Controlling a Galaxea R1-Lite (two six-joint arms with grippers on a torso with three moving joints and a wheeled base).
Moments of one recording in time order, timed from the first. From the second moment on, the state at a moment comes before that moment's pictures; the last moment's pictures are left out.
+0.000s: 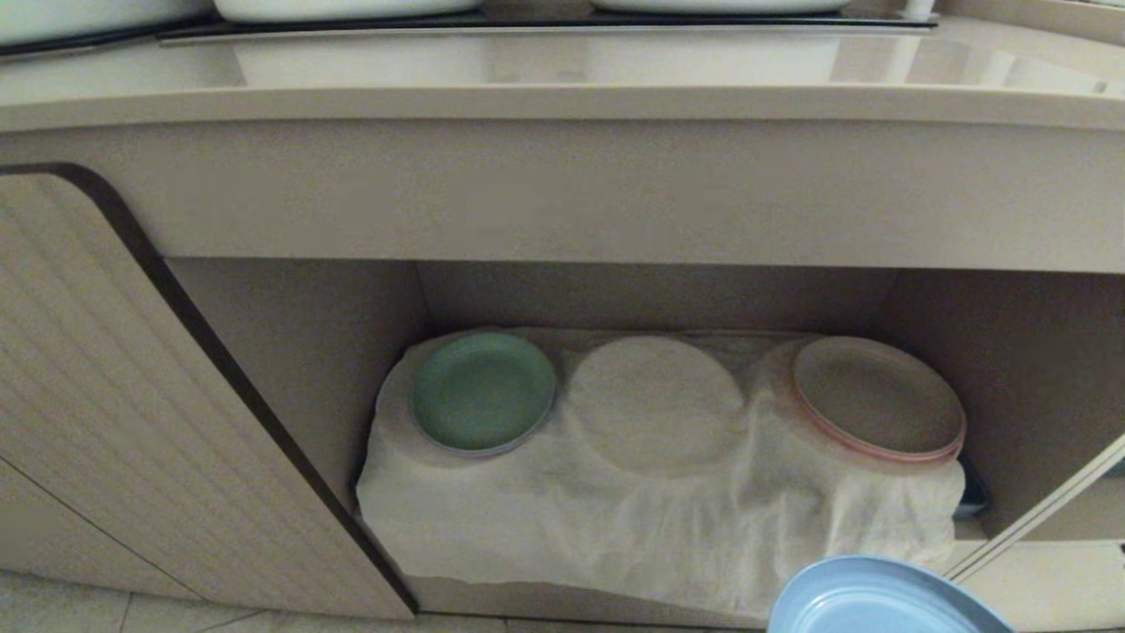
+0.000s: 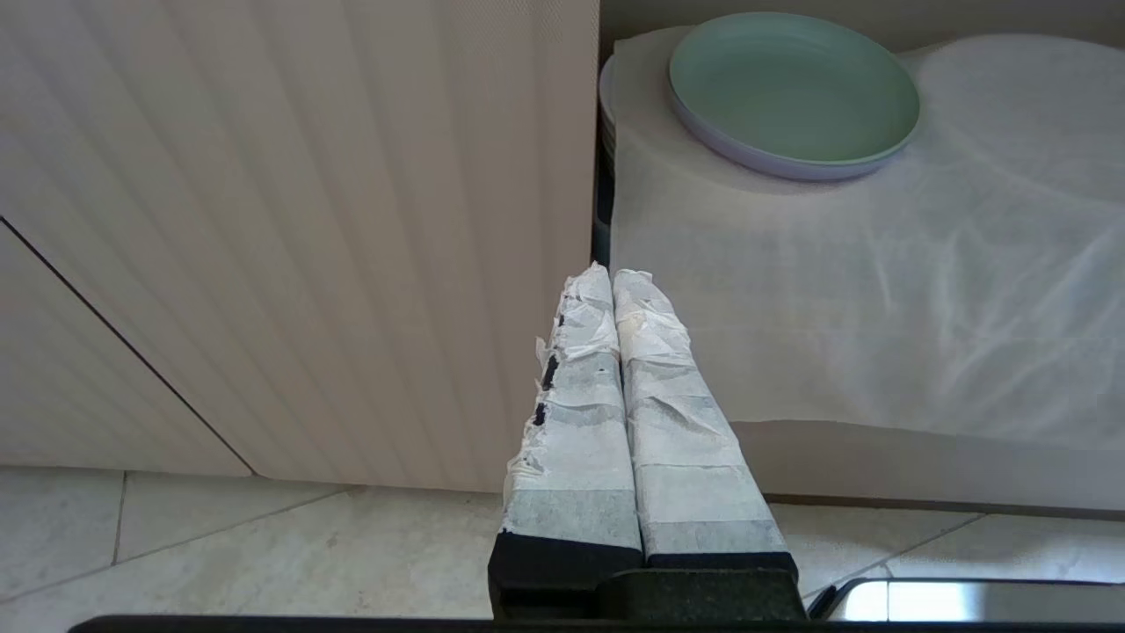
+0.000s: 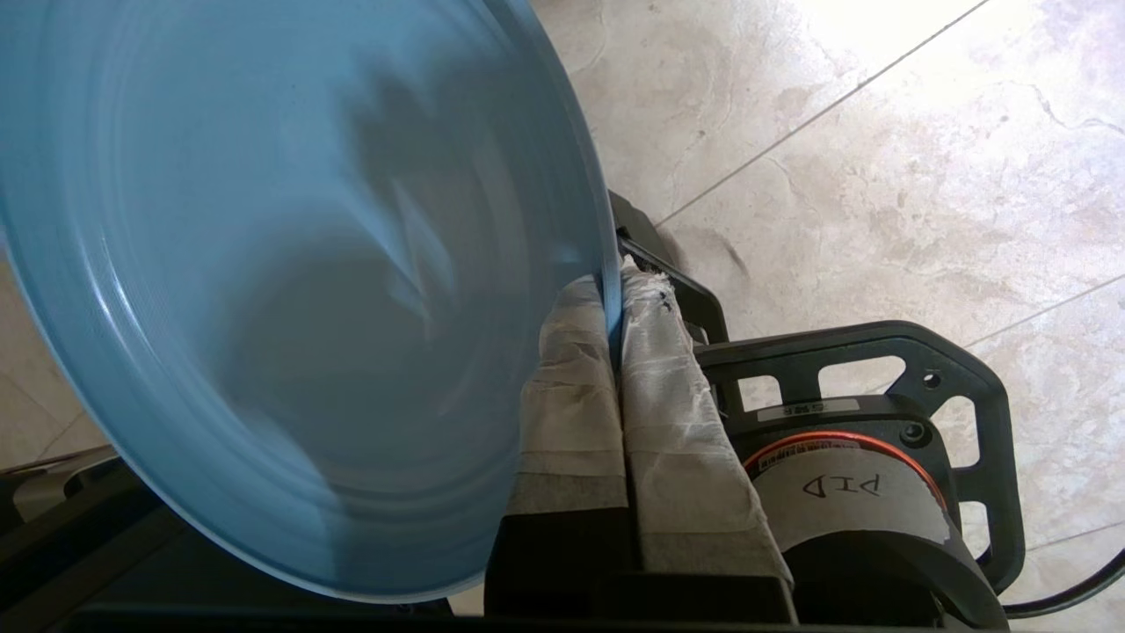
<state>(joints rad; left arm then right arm) 0.00 0.00 0.00 0.02 -0.01 -0.01 0.37 1.02 -0.45 0.52 -0.06 0.68</state>
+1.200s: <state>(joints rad) 0.00 0.00 0.00 0.02 -0.01 -0.01 0.39 1.02 -0.47 0.52 -0.06 0.68</state>
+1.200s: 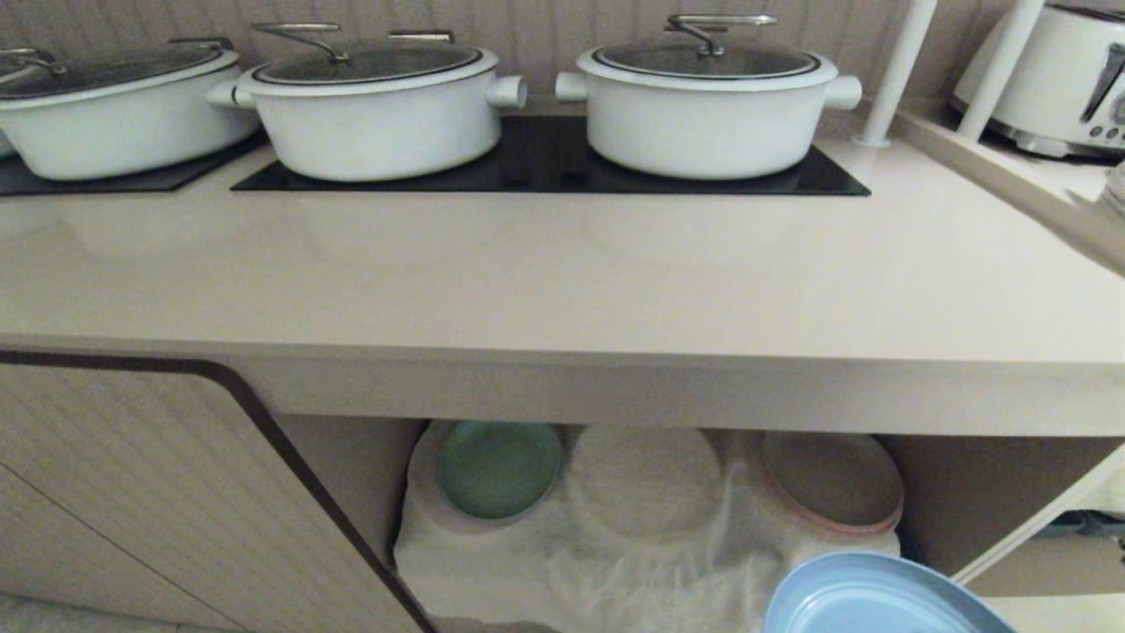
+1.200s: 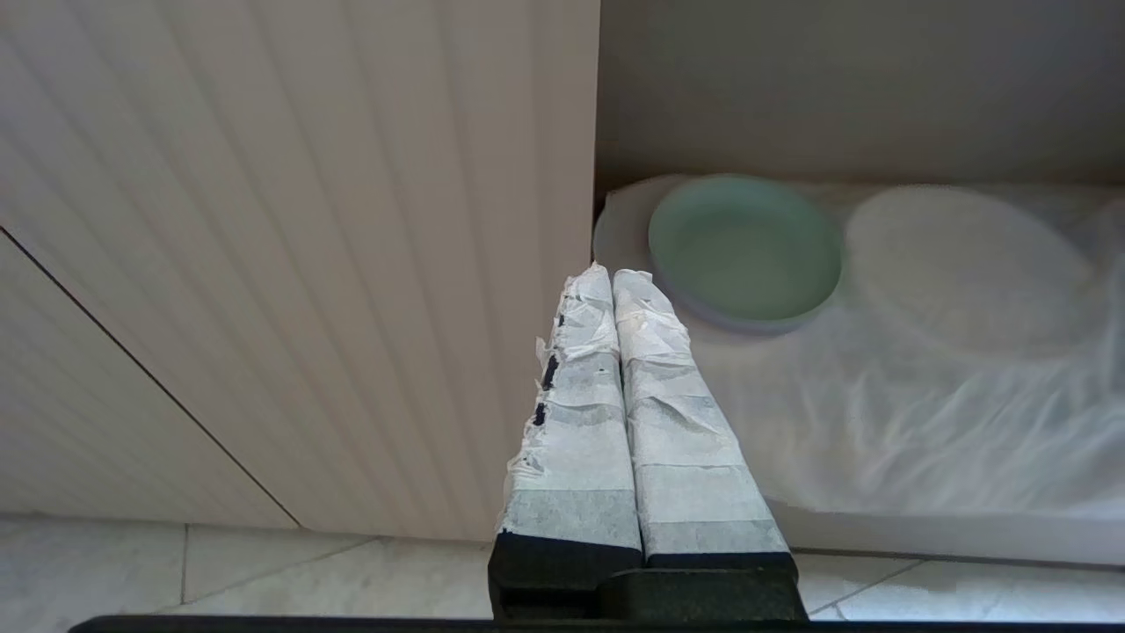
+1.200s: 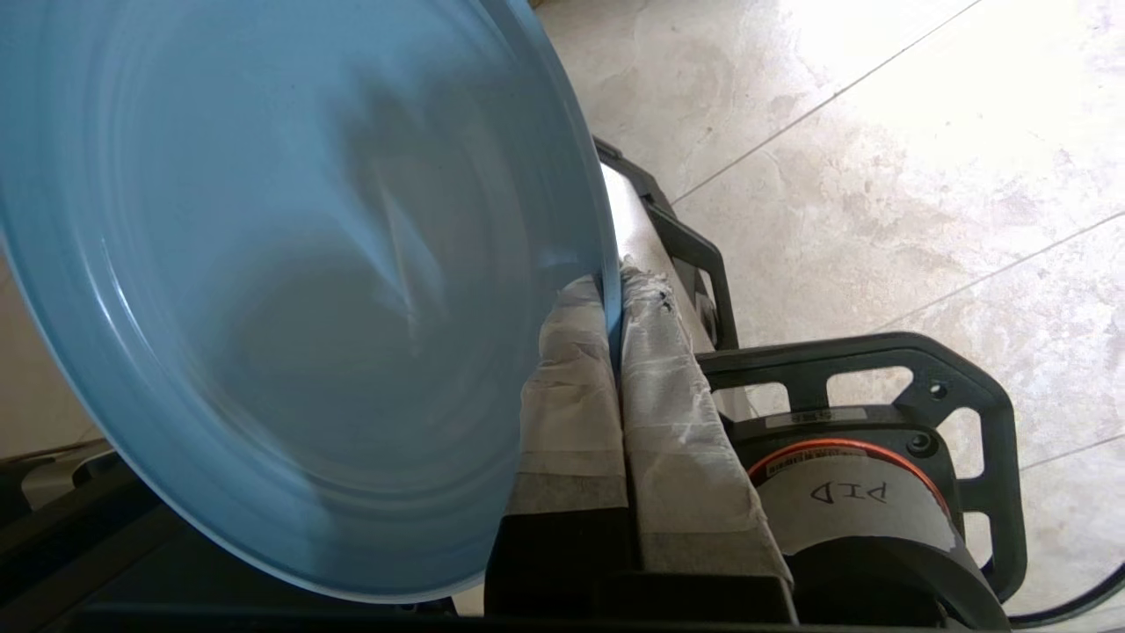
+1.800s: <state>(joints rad) 0.00 0.00 0.00 0.02 -0.01 -0.01 0.40 1.02 -0.47 0.52 -0.06 0.68</state>
